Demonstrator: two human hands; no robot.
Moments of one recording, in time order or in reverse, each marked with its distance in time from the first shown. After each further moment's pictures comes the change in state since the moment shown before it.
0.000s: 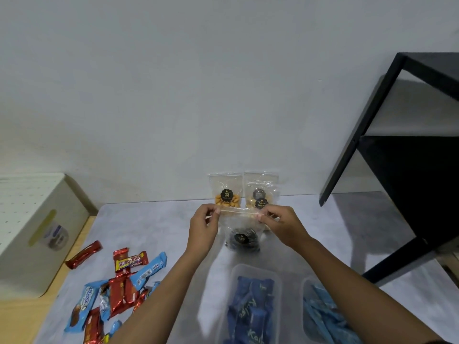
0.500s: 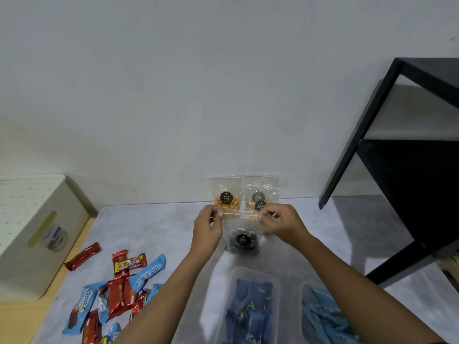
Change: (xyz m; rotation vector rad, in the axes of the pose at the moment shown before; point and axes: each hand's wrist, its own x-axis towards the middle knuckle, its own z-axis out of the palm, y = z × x) left_hand 0.002 0.002 0.010 0.077 0.011 0.058; right_hand 0.006 -0.006 -0.009 -0.119 0.024 -0.031
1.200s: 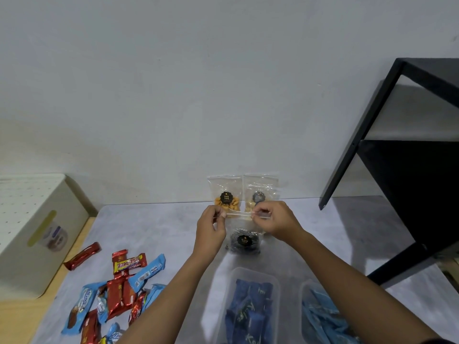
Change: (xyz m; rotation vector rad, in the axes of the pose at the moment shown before) left_hand -0.005 0.005 0.005 -0.005 -0.003 0.017; right_hand 0.004 -0.024 0.002 -0.058 -0.048 0.007
